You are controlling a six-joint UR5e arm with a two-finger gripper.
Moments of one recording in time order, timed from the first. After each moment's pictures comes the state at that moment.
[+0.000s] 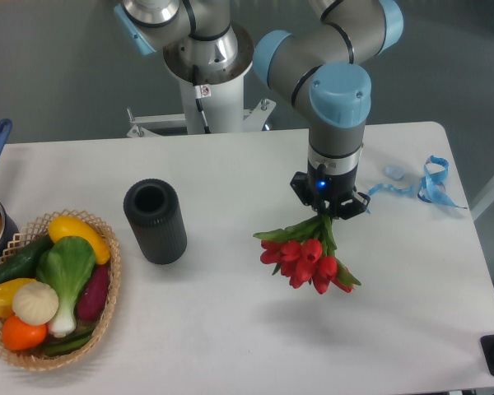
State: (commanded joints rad) arm 2.61 -1.83 -1.69 -1.06 1.57 1.12
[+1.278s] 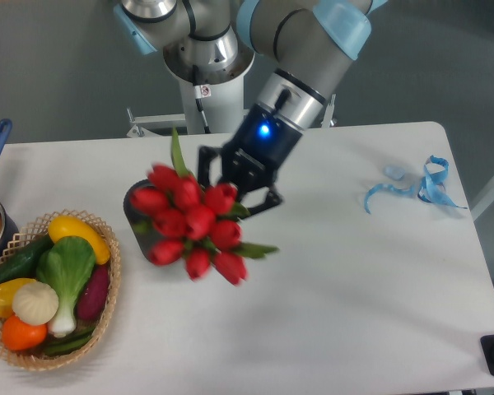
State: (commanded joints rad) arm 2.60 -1.64 -1.81 -0.83 0.37 0.94
